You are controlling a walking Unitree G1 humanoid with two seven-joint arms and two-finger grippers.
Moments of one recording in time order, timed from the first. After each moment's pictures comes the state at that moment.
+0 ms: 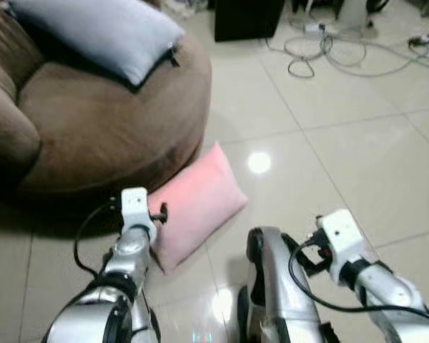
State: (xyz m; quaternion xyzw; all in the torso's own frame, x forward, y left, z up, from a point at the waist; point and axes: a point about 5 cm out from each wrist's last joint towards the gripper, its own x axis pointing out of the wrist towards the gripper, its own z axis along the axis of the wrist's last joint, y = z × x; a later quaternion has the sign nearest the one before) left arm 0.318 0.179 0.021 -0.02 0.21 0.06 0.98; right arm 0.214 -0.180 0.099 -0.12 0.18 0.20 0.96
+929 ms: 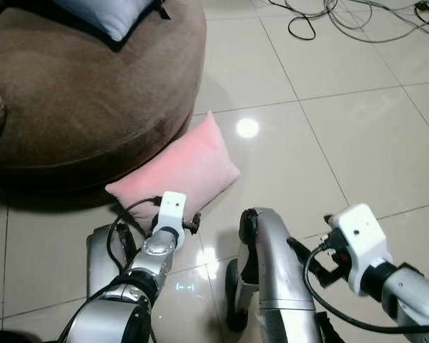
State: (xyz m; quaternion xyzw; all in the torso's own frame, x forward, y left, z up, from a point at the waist) left arm 0.315 0.120 0.014 0.09 0.23 -0.09 0.96; right arm 0.185 -0.177 0.146 -0.12 0.20 0.22 0.95
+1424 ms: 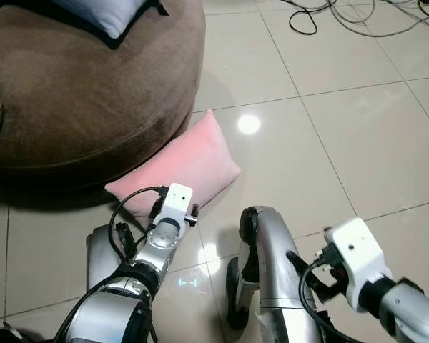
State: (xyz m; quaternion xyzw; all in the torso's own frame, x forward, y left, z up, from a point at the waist) left arm 0.325 0.121 0.025 0.15 0.21 -0.06 0.97; right arm 0.169 -0.173 0.139 -0.14 0.23 0.20 0.94
